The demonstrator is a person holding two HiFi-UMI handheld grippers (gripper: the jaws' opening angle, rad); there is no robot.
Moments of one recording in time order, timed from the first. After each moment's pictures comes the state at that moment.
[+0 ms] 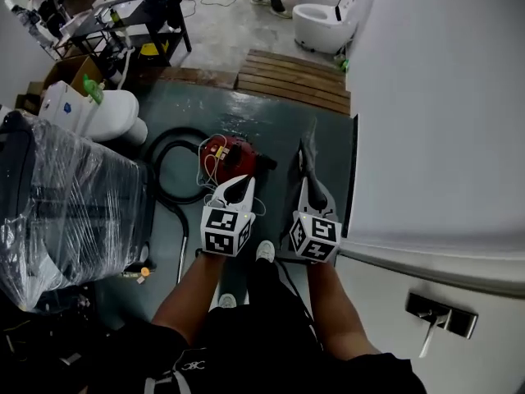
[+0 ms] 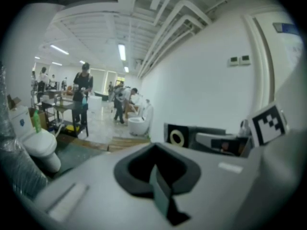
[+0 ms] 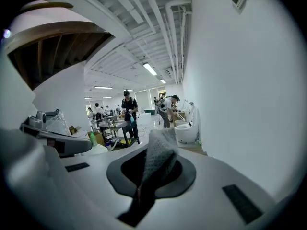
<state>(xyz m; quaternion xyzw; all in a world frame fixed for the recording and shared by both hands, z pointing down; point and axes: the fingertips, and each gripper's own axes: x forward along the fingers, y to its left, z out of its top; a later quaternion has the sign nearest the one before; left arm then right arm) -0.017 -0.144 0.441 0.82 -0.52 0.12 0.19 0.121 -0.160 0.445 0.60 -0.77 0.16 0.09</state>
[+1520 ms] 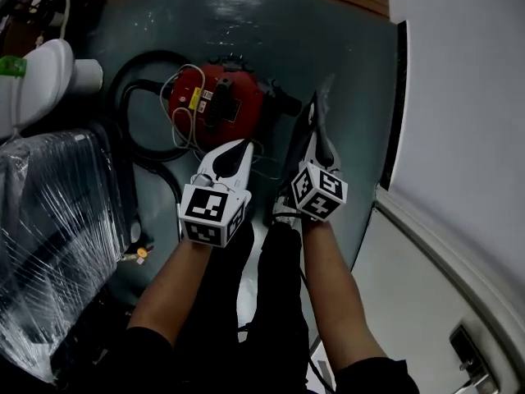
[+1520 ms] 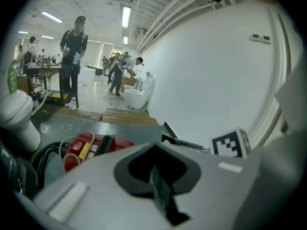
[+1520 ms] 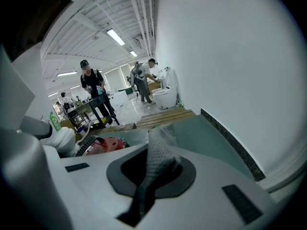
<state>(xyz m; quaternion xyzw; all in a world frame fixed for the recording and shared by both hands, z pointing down) -0.049 -0.262 0.780 0.82 -0.45 0.20 0.30 0.107 -0.281 0.868 0.67 -0.65 0.33 0.15</state>
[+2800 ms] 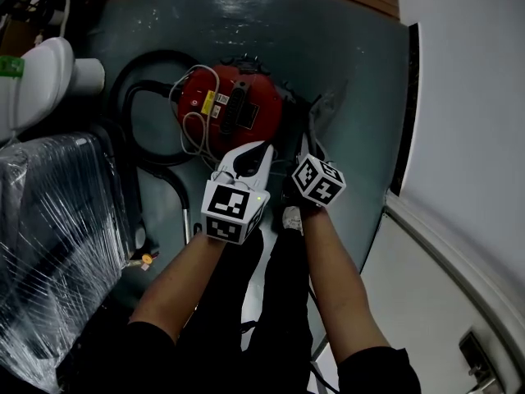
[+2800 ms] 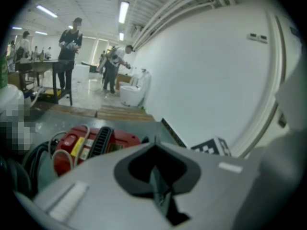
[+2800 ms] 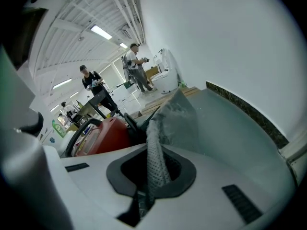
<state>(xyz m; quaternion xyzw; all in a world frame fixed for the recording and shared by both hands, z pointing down) -0.054 -0.272 0.829 0.83 -0.42 0.20 0.30 0.052 -0.287 0.969 0.62 -0.64 0.44 0.12</state>
